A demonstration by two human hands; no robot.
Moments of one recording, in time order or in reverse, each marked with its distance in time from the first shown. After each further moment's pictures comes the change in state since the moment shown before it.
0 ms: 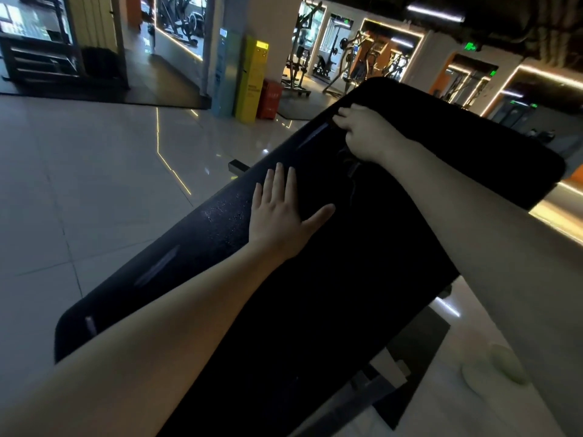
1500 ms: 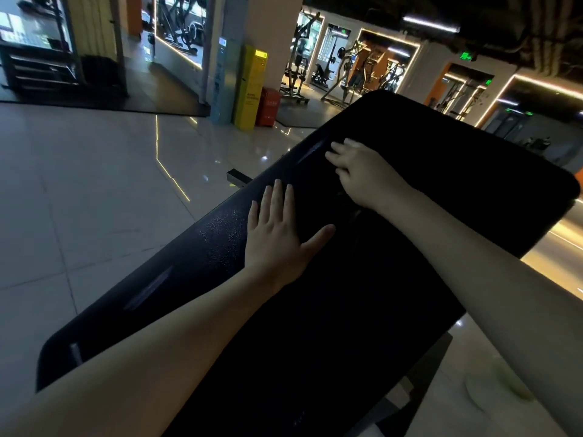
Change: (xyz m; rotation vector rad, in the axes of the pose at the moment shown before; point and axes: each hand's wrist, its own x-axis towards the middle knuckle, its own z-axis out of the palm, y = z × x) left_hand 0.002 -0.003 0.004 0.032 0.021 0.016; right_hand -0.033 -0.013 0.023 0.108 0.077 -0.036
